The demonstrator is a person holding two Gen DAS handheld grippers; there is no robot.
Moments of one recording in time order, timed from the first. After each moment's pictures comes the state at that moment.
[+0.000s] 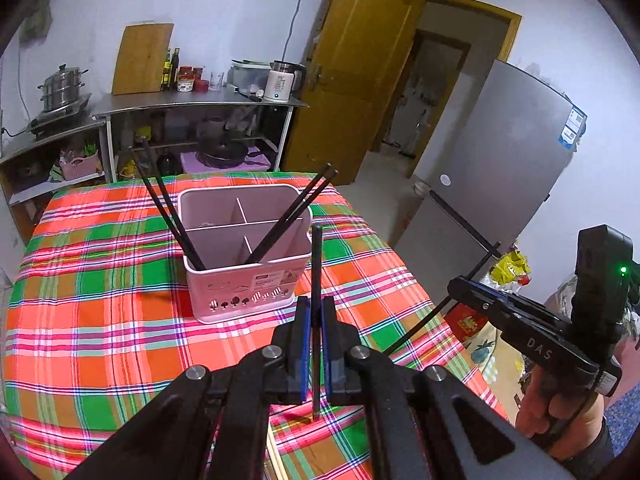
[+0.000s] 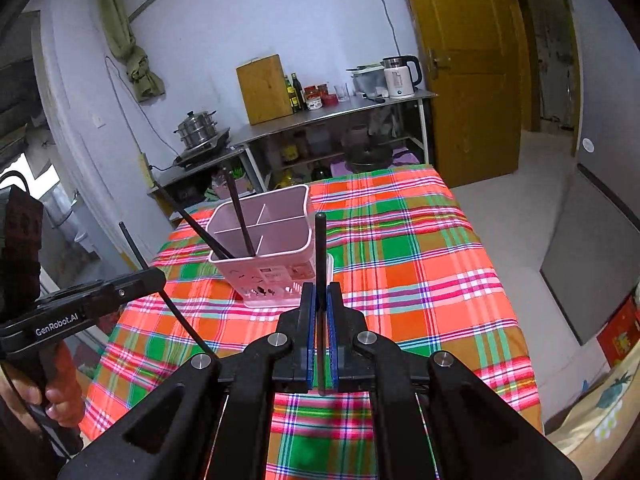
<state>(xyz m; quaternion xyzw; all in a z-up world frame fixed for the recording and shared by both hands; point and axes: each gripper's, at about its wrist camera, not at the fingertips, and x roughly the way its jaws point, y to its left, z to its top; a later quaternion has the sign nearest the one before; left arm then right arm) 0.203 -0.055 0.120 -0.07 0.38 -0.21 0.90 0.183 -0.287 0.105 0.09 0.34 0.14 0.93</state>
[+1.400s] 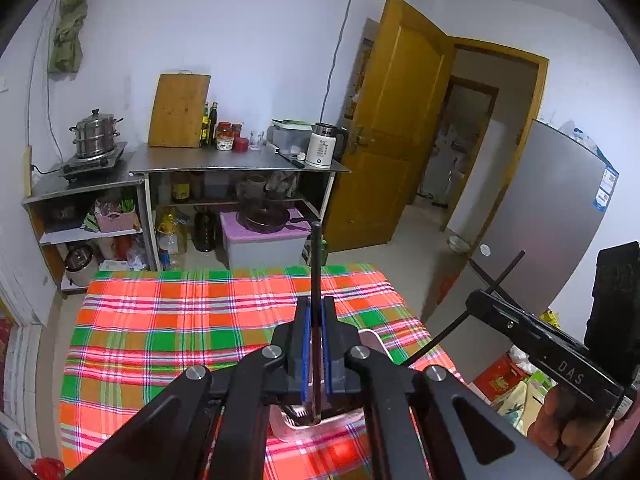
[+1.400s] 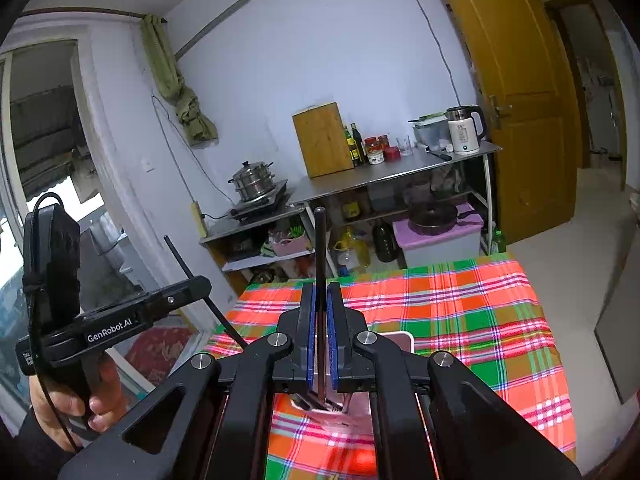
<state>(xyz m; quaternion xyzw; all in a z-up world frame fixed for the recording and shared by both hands) 0.313 0.016 0.212 -0.08 0.30 -0.14 0.94 0.295 -0.217 0.189 0.12 0.25 0.23 0.93</state>
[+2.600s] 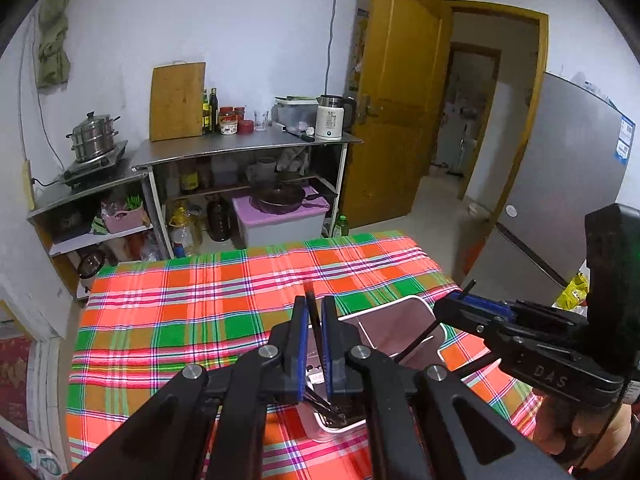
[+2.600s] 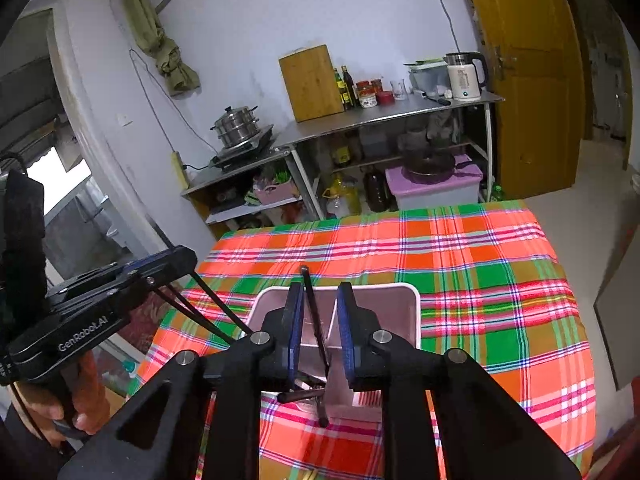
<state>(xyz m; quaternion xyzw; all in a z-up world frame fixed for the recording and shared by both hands) 0.342 -0.002 0.147 -0.02 0.33 -0.13 0.93 0.345 -0.195 0.113 0.10 0.34 0.23 0.91</state>
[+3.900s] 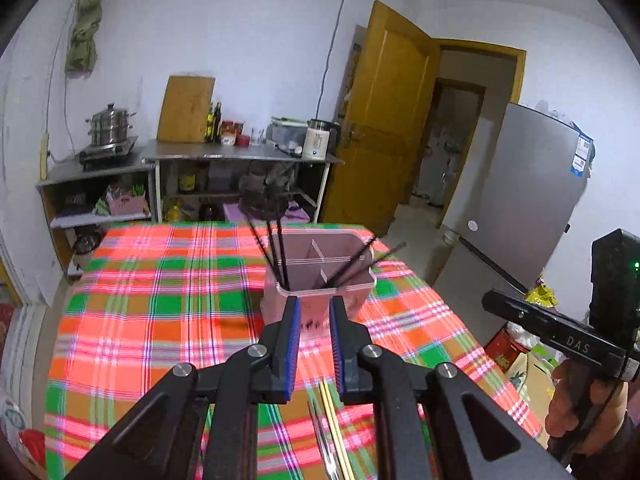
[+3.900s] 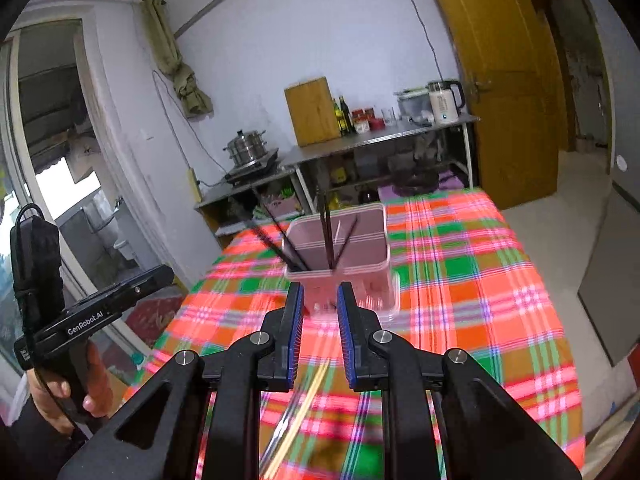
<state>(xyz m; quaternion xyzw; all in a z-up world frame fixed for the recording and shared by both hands) 0.135 0.026 0.127 -0.08 0.28 -0.14 0.95 0.148 -0.242 0.119 0.11 0.29 0.21 0.93</state>
